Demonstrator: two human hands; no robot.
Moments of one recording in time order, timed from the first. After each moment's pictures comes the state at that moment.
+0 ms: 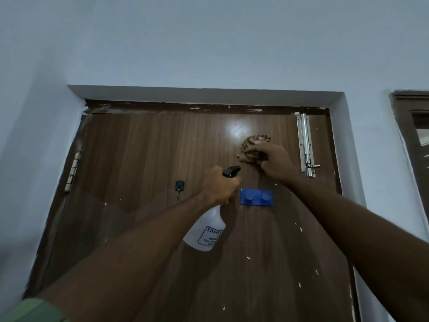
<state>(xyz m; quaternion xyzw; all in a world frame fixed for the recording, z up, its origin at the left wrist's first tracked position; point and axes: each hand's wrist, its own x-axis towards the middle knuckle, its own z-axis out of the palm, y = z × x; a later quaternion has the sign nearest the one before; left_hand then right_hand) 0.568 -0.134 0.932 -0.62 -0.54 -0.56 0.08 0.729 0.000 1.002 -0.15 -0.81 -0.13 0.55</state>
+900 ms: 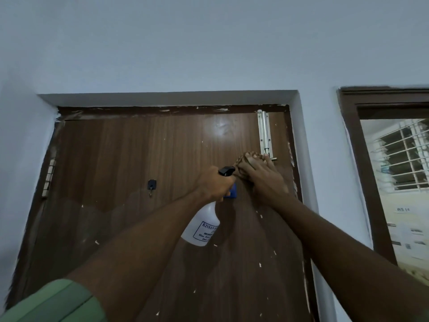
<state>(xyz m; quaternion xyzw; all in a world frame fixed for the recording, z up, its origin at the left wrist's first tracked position) 0.652 -0.119 0.928 -0.64 -0.56 -0.52 0.07 0.803 0.031 0.924 -0.22 -0.77 -0.35 0.49</state>
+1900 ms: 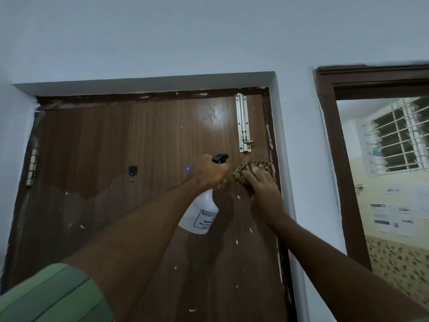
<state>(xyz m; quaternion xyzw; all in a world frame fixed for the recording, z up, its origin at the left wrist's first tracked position) 0.702 -0.095 0.908 -0.63 -0.56 -0.53 0.07 0.848 0.053 0.826 -0.22 -0.73 -0.23 0.60</state>
